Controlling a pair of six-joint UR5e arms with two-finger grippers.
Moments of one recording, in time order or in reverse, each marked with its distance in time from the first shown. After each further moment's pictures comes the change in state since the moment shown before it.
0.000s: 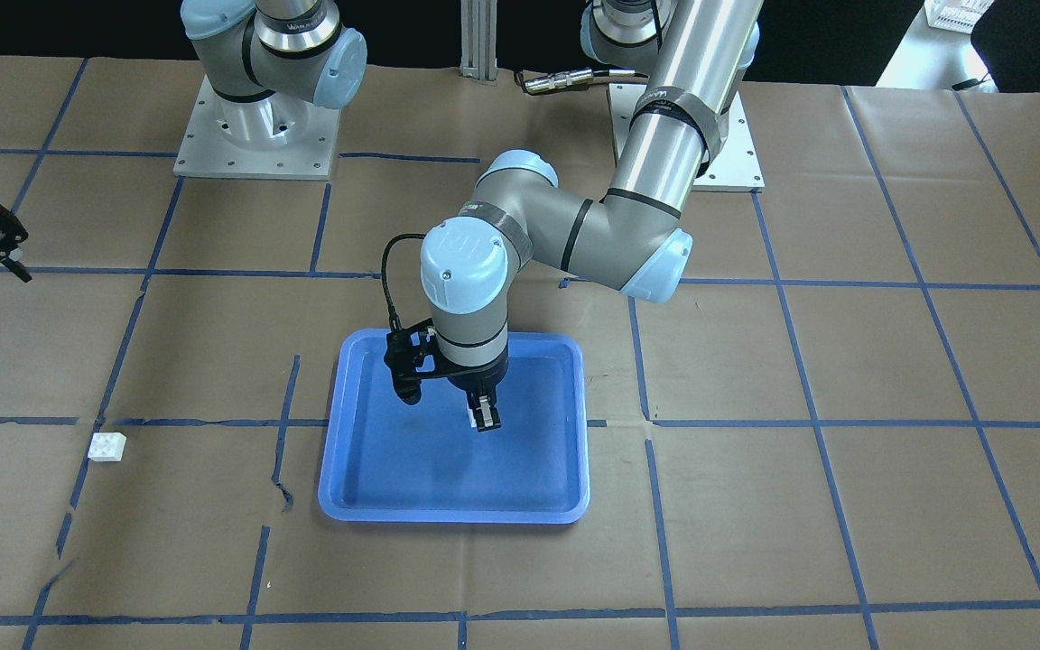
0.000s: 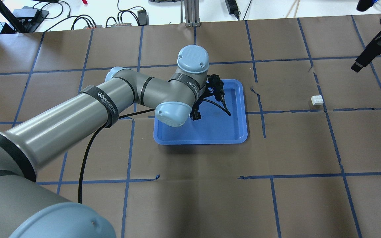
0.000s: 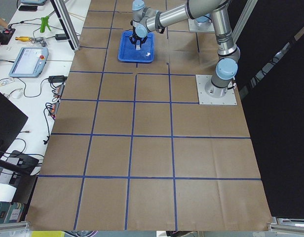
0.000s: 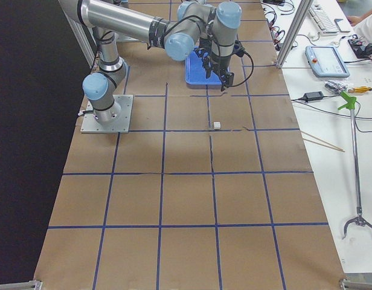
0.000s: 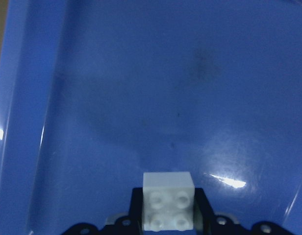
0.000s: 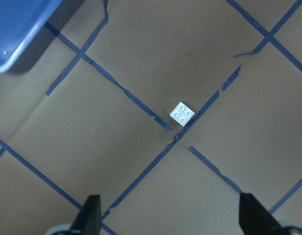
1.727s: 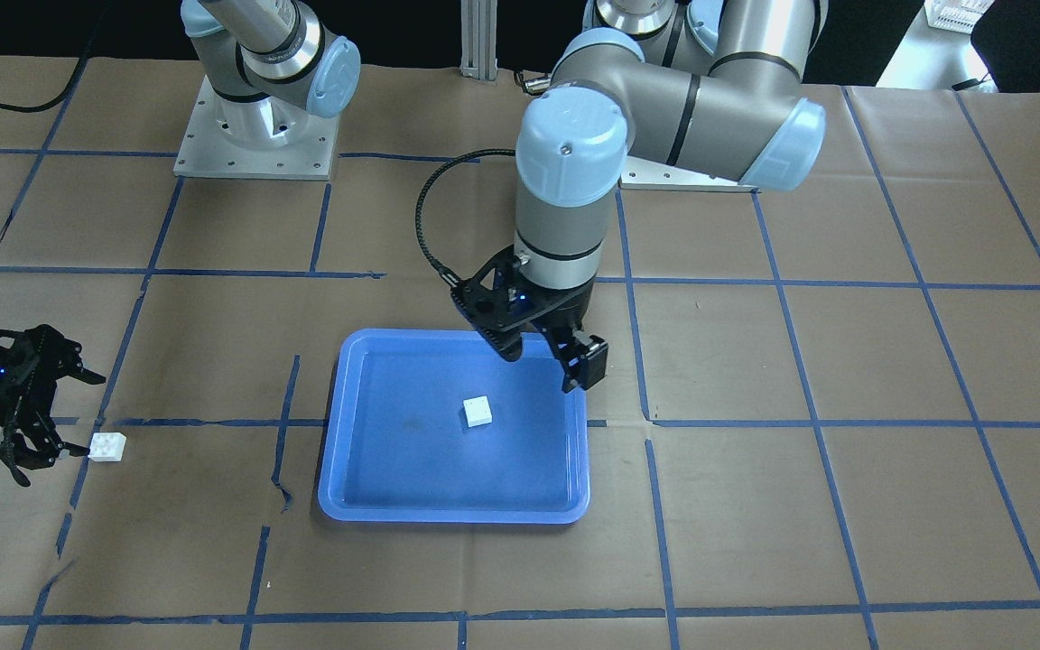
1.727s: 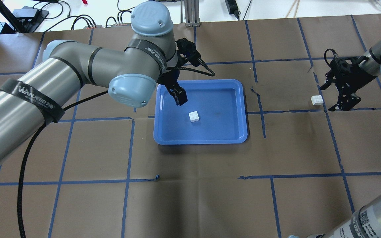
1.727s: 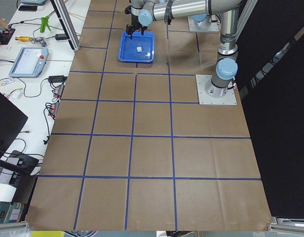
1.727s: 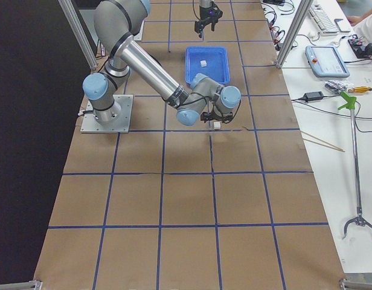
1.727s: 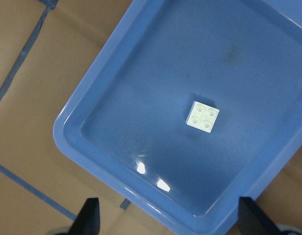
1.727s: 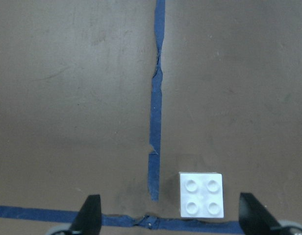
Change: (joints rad) left arm 0.141 0.296 0.008 -0.246 -0.045 -0.386; right arm -0.099 0.286 0.249 -0.329 0.228 -0.860
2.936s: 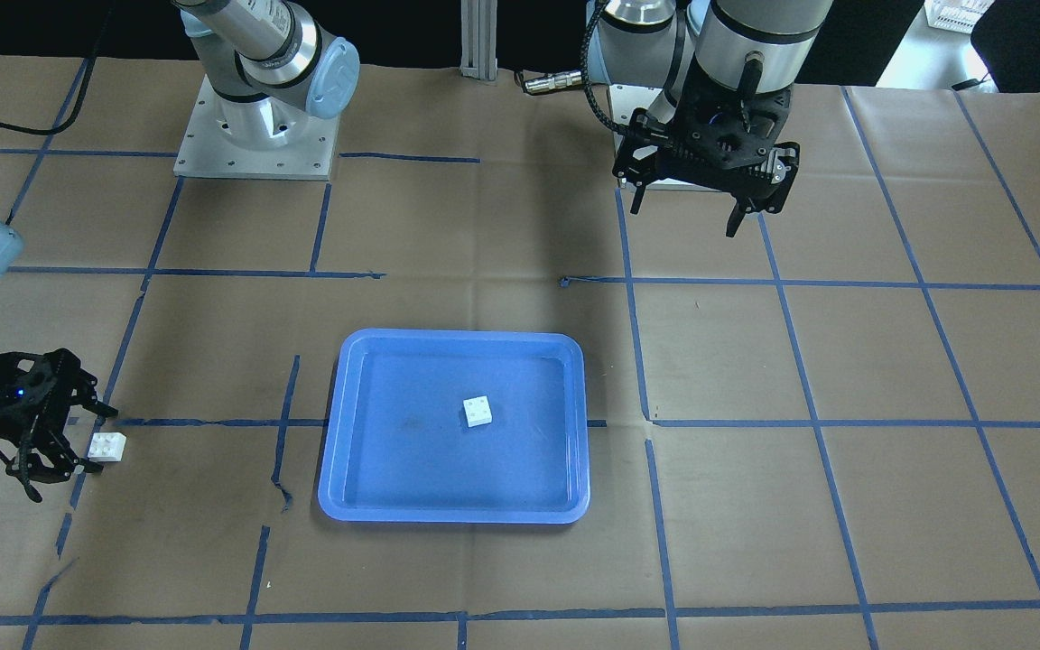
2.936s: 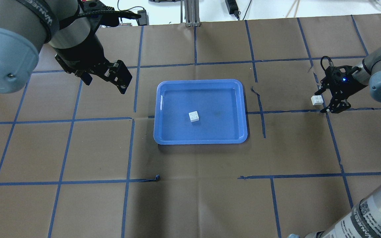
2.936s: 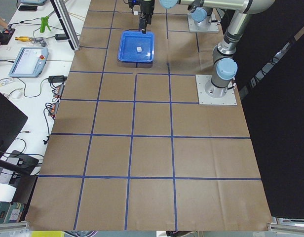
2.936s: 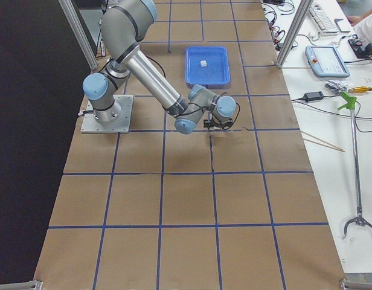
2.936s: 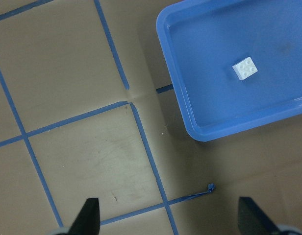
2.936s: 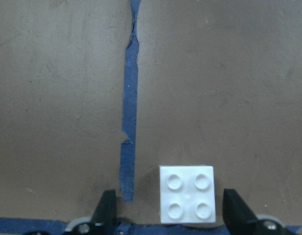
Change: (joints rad) left arm 0.185 0.281 0.067 -0.404 -0.013 -0.380; right arm -0.013 0.059 0.032 -0.149 0.022 -0.006
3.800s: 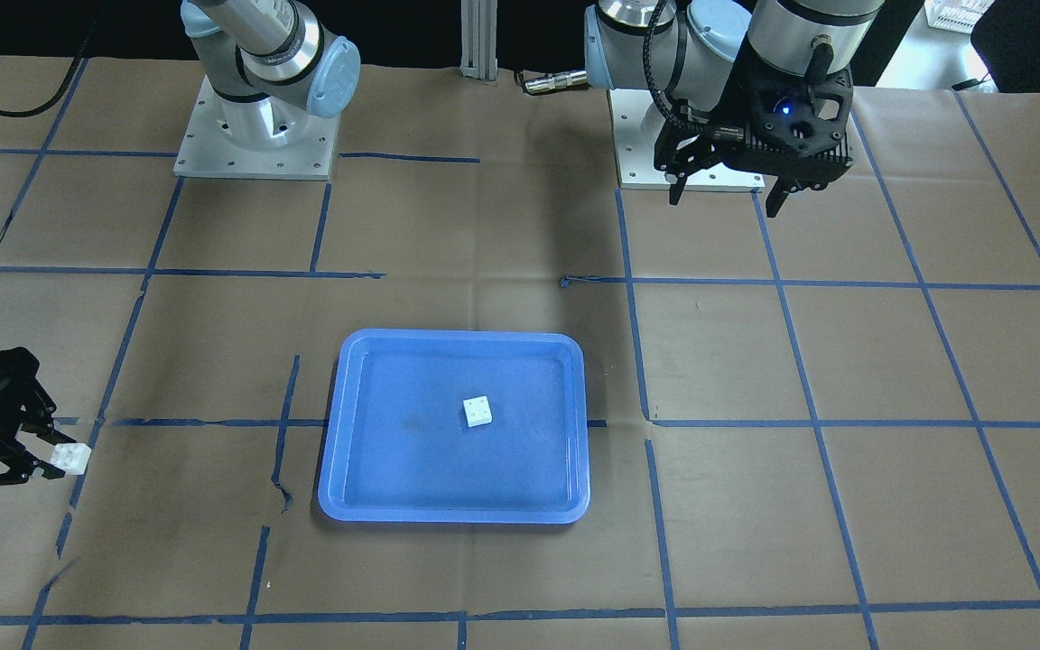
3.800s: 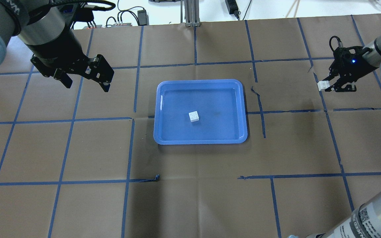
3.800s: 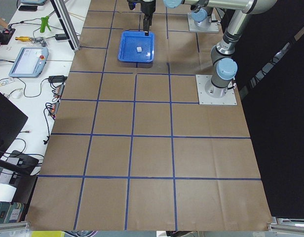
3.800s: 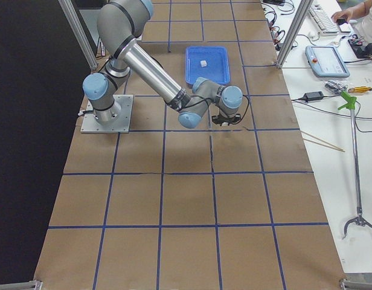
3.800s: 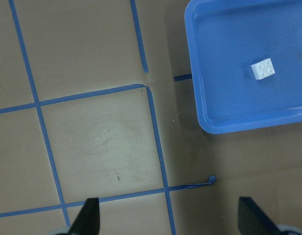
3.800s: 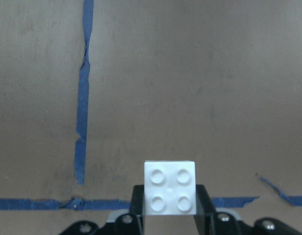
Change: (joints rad) left arm 0.074 0.029 0.008 -0.054 0.001 -0.055; right arm 0.035 -0.070 -0.088 0.043 0.032 0.047
